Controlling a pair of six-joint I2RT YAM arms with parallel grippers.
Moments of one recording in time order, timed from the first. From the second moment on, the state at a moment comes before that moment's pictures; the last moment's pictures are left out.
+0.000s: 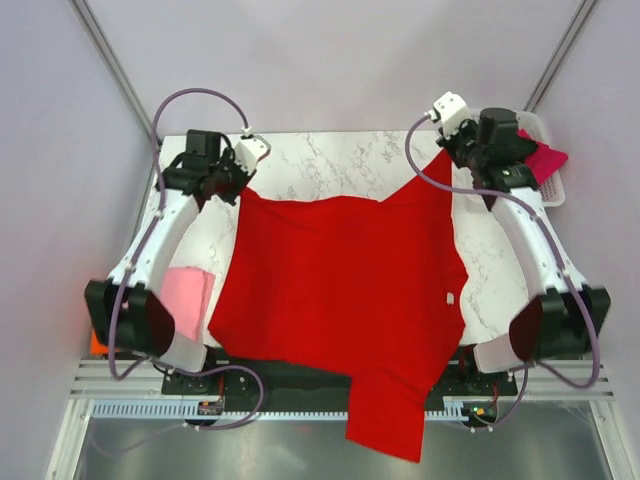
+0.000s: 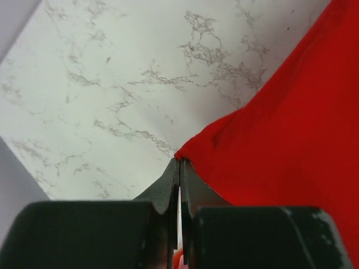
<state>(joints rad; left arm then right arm) -0.17 1.46 1.43 -0.71 0.21 0.60 0.08 1.42 1.42 -0.33 -0.11 -0.63</state>
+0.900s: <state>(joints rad) -0.08 2.08 1.77 -0.56 0.07 0.53 0.16 2.48 2.33 -0.18 0.15 -0.56</state>
